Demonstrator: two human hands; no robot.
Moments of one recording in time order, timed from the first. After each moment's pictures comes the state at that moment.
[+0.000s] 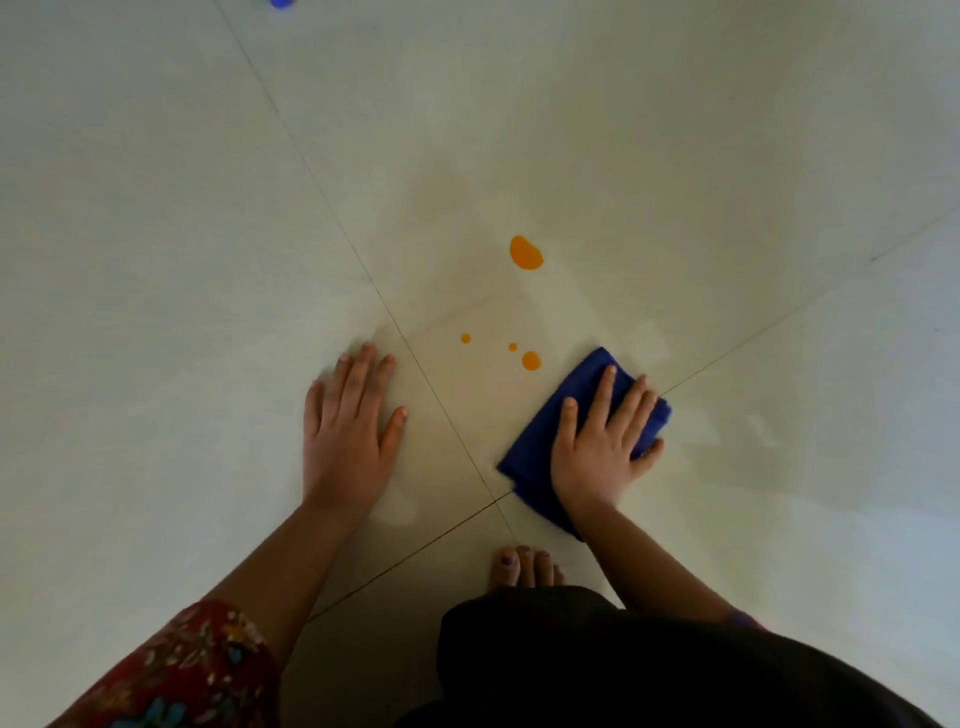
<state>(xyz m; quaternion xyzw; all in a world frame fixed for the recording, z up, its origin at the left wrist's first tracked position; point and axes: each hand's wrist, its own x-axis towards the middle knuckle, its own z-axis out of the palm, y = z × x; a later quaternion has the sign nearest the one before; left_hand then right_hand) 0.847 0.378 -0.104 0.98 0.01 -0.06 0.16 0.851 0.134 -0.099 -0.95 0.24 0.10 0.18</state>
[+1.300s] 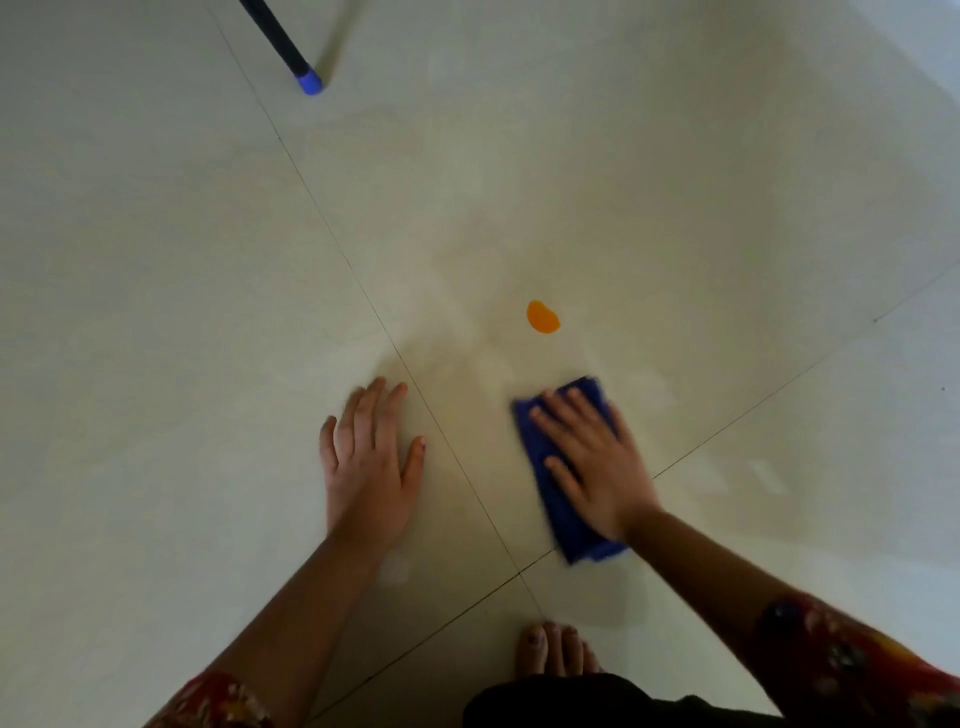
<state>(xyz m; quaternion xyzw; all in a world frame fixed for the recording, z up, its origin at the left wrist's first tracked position) 0.880 0.375 -0.099 0.98 0.05 -0.03 0.18 0.901 0.097 -0.107 -0.97 -0.21 0.09 0.07</state>
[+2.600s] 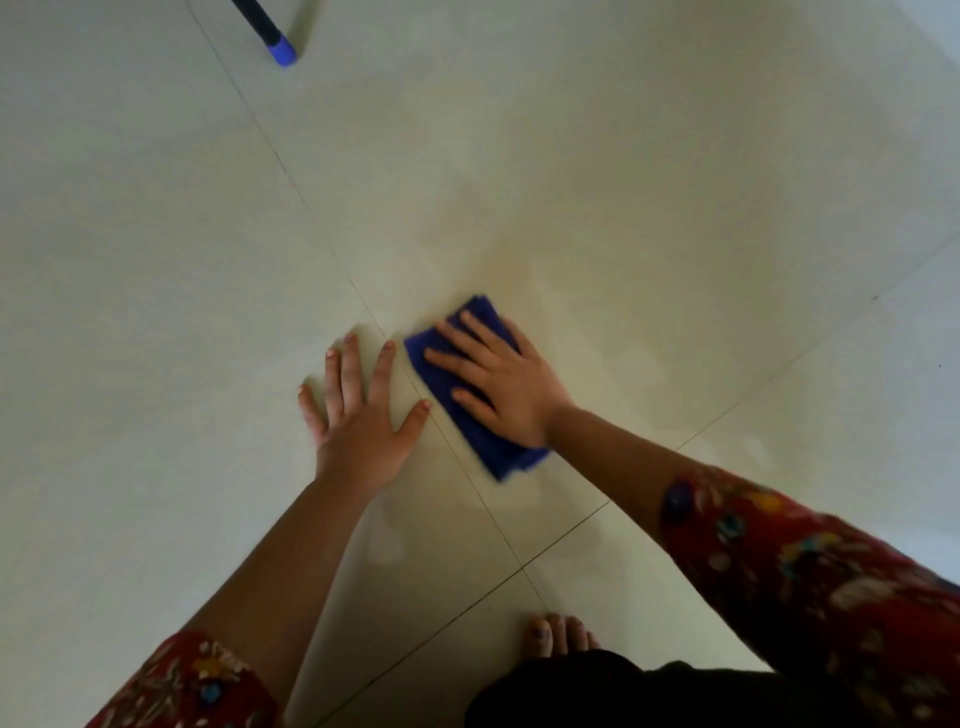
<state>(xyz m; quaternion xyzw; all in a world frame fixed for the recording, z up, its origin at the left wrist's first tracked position) 0.926 0.388 -0.105 0.97 0.08 -0.16 0.18 0.992 0.186 -0.112 -0.93 -0.34 0.09 0.04</state>
